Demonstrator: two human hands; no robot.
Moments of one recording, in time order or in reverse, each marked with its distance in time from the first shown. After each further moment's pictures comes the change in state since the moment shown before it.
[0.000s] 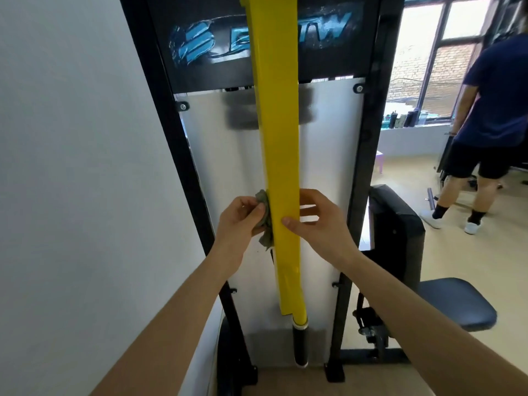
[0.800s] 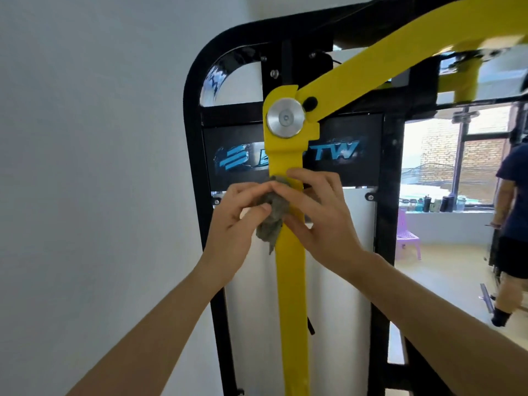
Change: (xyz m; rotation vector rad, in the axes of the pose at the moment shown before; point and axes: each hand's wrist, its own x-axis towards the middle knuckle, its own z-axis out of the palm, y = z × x) left_hand 0.010 0.182 0.025 0.315 0.039 0.699; right_hand 0.118 -0.143 -0.036 -0.489 0.251 -1.121
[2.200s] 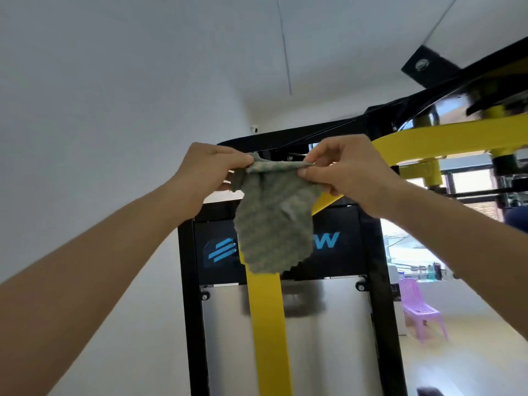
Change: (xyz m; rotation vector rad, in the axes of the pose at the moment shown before) left_hand 0.186 0.154 -0.017 0.226 0.041 -0.073; right_hand 0.194 0.047 -0.129 0.425 -0.078 0.629
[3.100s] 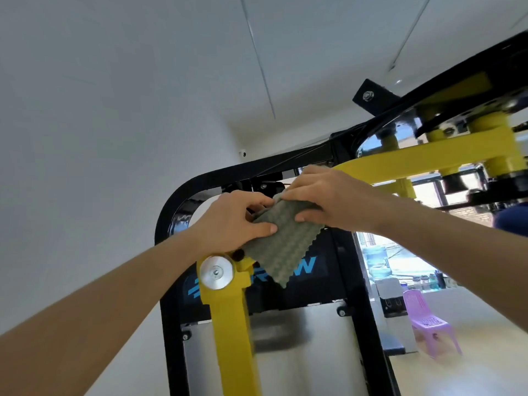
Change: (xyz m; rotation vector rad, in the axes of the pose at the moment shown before) left_hand 0.013 0.005 0.077 0.684 -0.375 0.445; right_hand 0.028 0.048 -0.070 -0.944 -0.299 -0.681
